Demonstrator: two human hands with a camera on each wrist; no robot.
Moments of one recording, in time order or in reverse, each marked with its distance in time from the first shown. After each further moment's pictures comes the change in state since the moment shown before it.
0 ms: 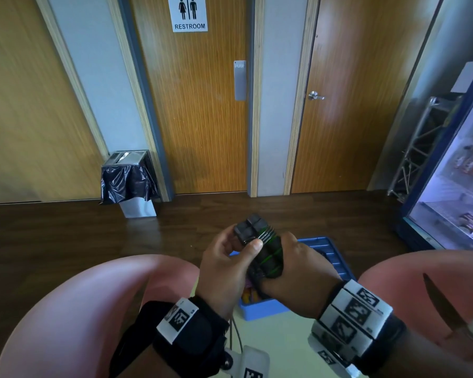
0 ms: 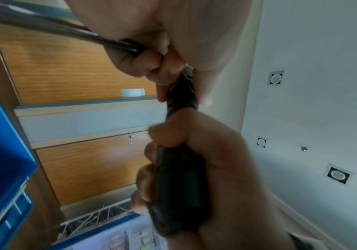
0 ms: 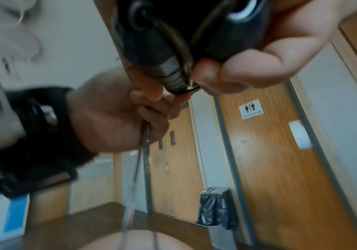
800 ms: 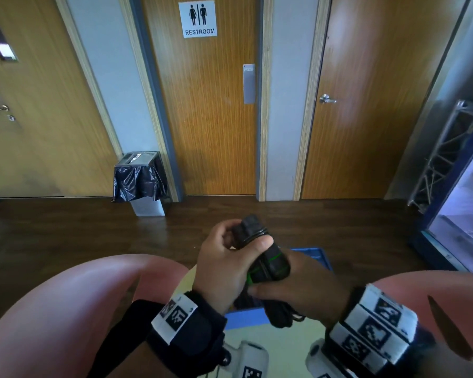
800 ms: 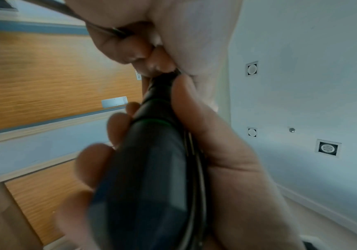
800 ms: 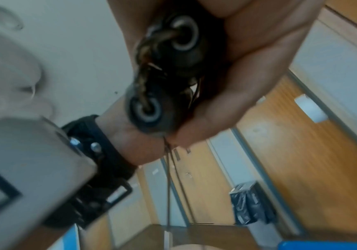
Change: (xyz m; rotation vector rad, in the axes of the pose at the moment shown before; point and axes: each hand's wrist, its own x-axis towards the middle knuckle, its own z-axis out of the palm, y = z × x) left_hand 0.010 0.003 0.100 0.263 0.160 0.130; right_hand 0.009 0.076 -0.070 0.638 -0.364 -0.163
